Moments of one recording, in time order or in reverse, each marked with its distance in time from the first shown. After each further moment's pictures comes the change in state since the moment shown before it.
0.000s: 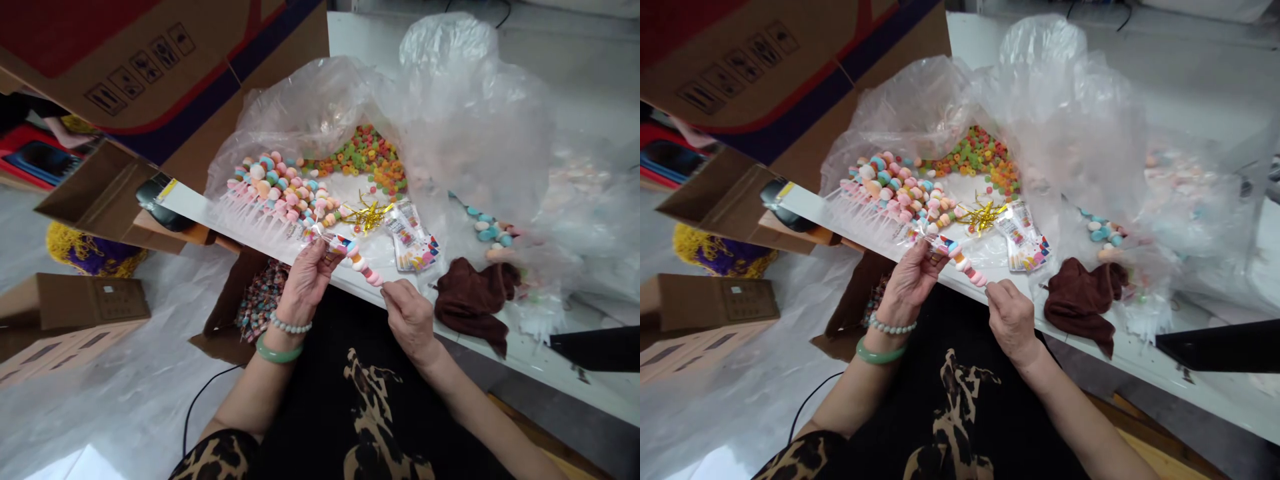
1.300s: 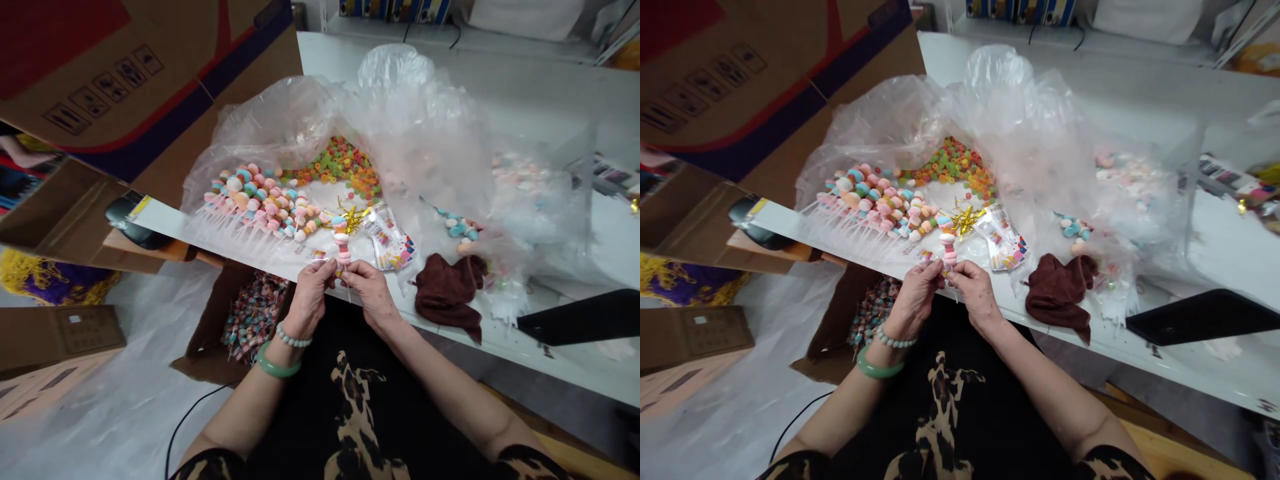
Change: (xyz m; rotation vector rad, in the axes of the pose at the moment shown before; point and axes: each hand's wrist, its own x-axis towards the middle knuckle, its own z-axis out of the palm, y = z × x) left_hand -0.009 -0.040 -0.001 0.448 0.000 0.008; right_hand 0.048 -0.025 0.031 0.933 -0.010 0.678
